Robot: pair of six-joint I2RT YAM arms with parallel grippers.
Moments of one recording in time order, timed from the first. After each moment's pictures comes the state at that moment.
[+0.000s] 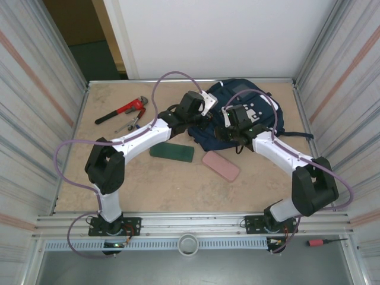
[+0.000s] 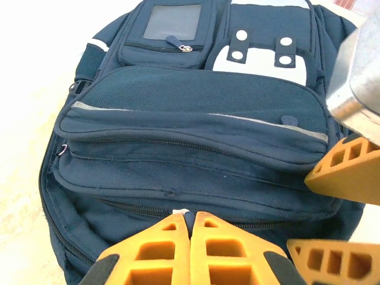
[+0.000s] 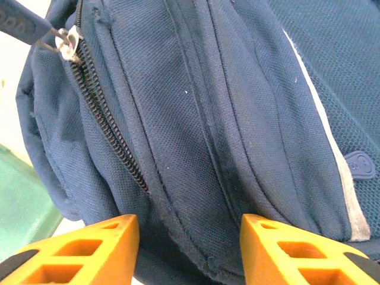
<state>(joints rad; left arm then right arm) -0.76 1.85 1.53 -0.29 -0.03 0.06 0.47 1.47 1.01 -0.36 0.06 0.16</state>
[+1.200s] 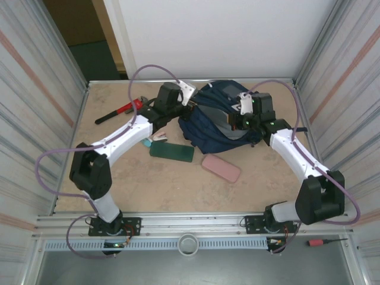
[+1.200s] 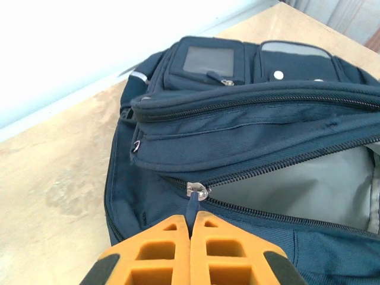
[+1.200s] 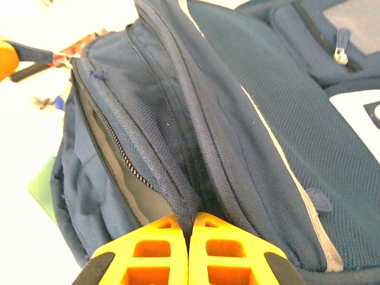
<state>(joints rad) -0.60 1.70 1.44 -0.27 0.02 0.05 0.27 1.38 1.10 -0.36 -0.33 0.16</state>
